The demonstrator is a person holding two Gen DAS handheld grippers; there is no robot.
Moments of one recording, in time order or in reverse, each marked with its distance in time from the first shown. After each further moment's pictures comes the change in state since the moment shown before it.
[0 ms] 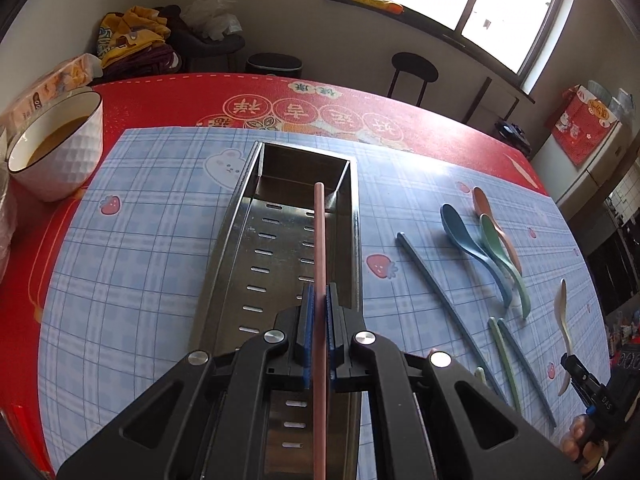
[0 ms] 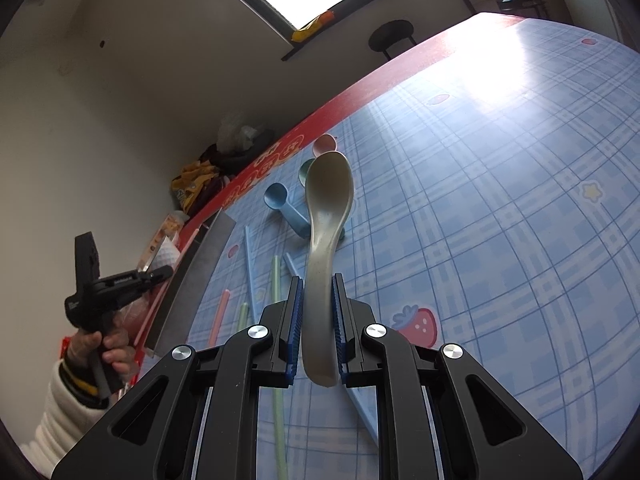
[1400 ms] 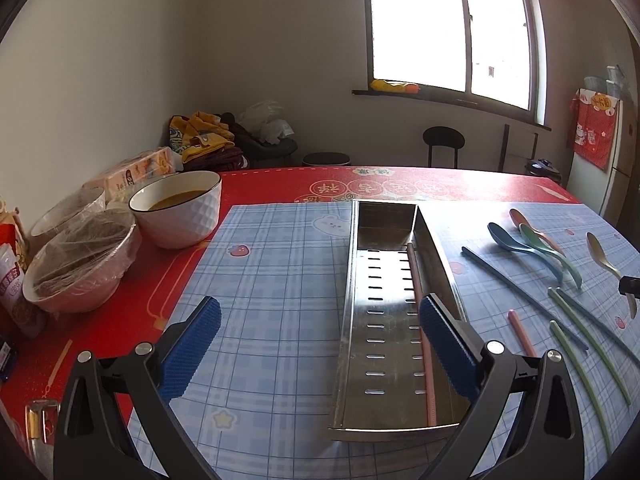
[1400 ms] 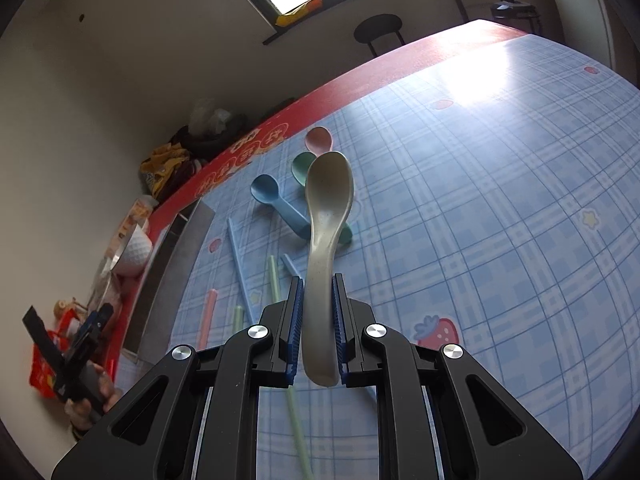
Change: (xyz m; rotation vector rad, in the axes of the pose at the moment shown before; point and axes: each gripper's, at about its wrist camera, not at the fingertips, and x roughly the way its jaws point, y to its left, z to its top) left arm -0.081 0.043 -0.084 0.126 -0.422 0.236; right arm 0.034 0.068 0.016 -0.059 0.064 -0.138
